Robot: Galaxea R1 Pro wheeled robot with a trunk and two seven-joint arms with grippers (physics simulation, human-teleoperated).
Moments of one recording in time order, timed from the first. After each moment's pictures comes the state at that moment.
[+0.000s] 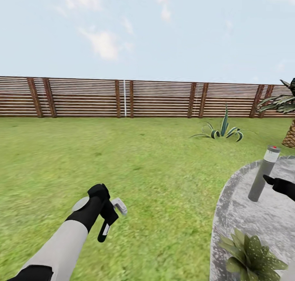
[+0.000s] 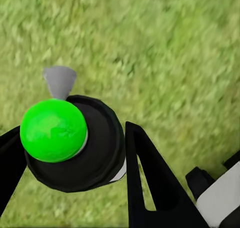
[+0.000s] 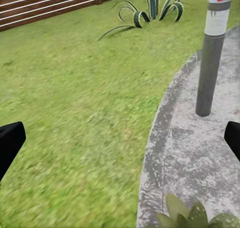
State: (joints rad) left arm -0.76 -0.08 -0.04 -0.75 -1.20 0.78 -1.15; right arm -0.59 -0.16 -0.86 -1.49 0.37 0.72 0.62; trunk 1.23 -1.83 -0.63
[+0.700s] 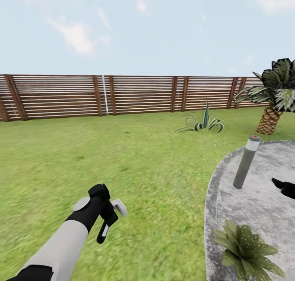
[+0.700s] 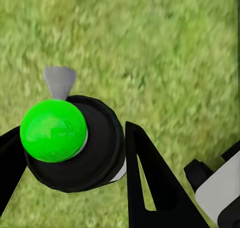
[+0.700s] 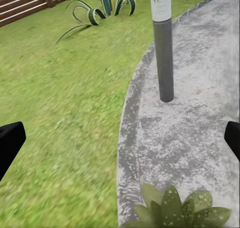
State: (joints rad) left arm -0.76 -0.08 -0.05 -0.75 -1.23 0.78 -1.18; right arm -0.59 -0.16 -0.94 -1.49 0.37 0.73 0.62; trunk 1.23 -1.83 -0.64
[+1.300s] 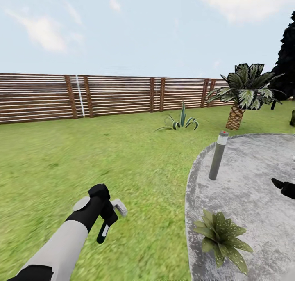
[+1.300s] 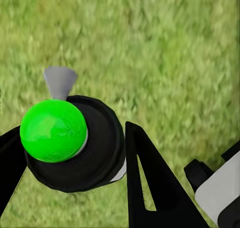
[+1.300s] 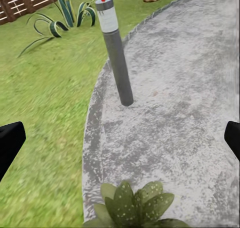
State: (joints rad) left arm -0.76 -0.08 -0.05 -0.75 -1.23 0.78 -1.18; right arm -0.59 -0.16 -0.94 -1.49 0.37 0.72 0.62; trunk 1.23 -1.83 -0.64
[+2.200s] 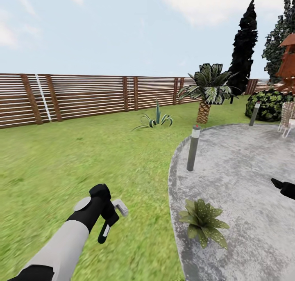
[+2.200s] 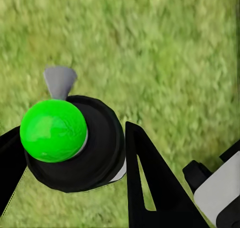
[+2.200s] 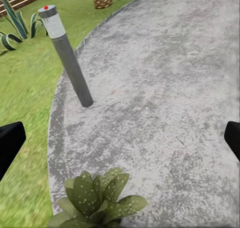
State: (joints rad) left arm -0.76 -0.09 -0.05 -0.75 -1.23 0.78 -1.18; right arm -0.59 -0.16 -0.94 -1.49 0.37 0.73 0.62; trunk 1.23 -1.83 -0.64
